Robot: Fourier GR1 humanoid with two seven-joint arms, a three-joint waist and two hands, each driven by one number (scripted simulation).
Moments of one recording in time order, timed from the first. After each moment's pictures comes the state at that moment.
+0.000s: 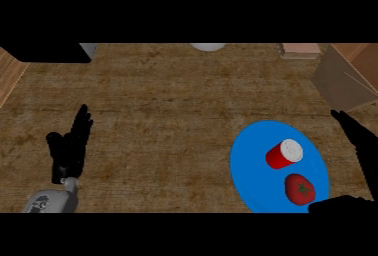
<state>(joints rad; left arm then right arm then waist) -0.11 0.27 -0.10 -1.32 0.14 0.31 0.02 -0.12 -0.81 0.36 -2.19 0.35 0.04 1.13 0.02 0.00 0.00</state>
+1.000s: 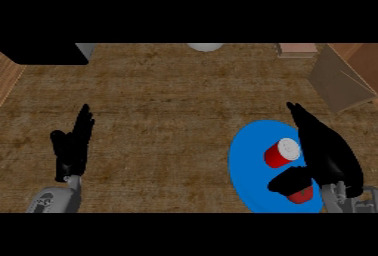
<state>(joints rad) -0.12 0.24 -0.07 -1.28 0.12 0.30 0.01 -0.31 -0.55 0.48 -1.94 0.45 0.13 1.20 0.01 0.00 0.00</state>
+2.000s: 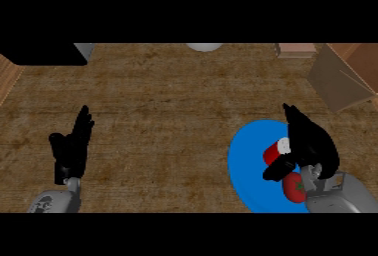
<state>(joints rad) -0.10 0.22 -0.06 -1.31 0.10 0.29 0.02 -0.31 -0.41 0.42 -1.74 0.58 0.19 1.16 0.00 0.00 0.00</state>
